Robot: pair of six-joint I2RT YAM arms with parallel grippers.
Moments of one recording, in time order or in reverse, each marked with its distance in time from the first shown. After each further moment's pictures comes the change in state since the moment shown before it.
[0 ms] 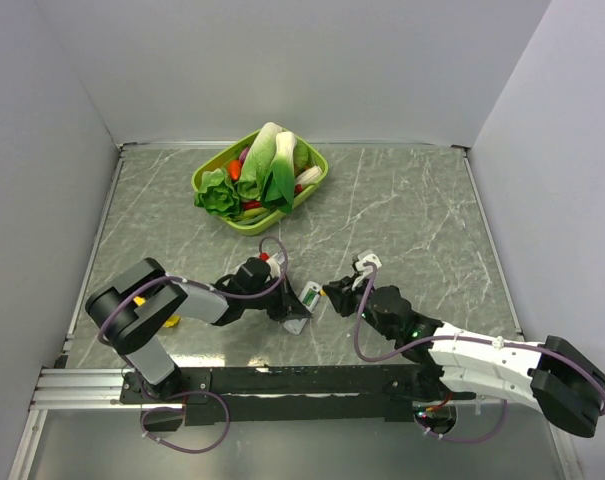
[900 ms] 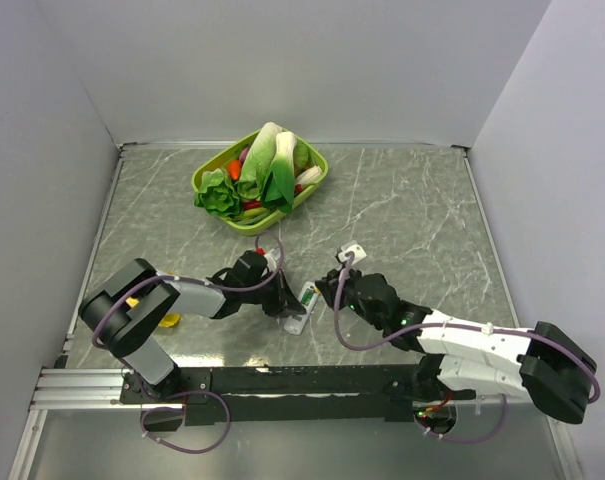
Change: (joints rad) left arm 0.053 -0.033 0.036 -0.148 0.011 0.046; right arm 0.005 0.133 0.169 -0.124 -0.011 -0.040
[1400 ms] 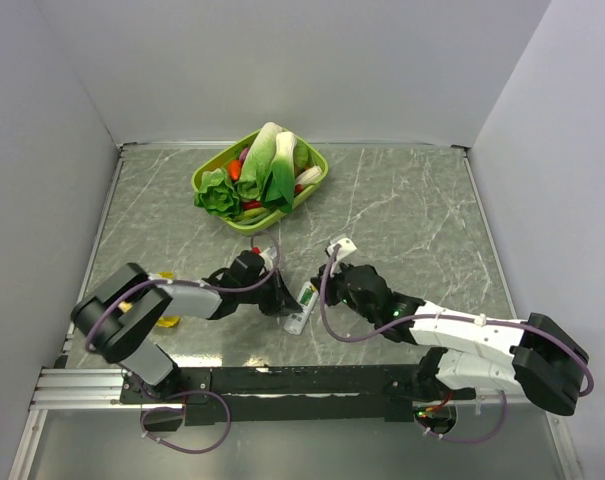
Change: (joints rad) left arm 0.005 -0.020 -0.015 0.019 -0.002 0.001; right arm 0.000 0.038 0.058 -0.042 -0.003 -0.020
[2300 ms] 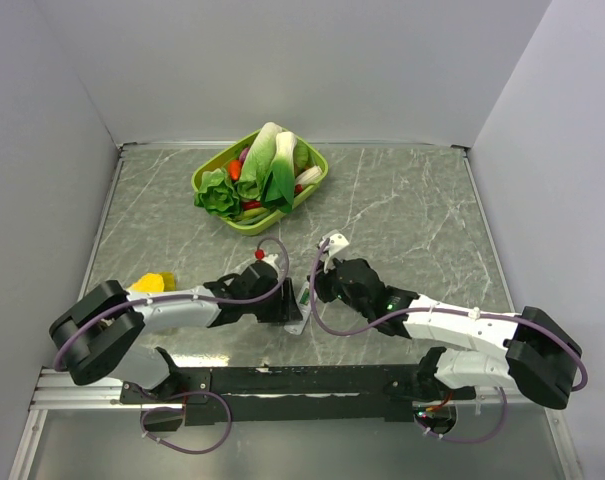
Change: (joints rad) left arm -0.160 -0.177 0.064 -0.378 -0.321 0.157; right arm 0.000 0.070 0.094 -0.077 -0.011 -0.018
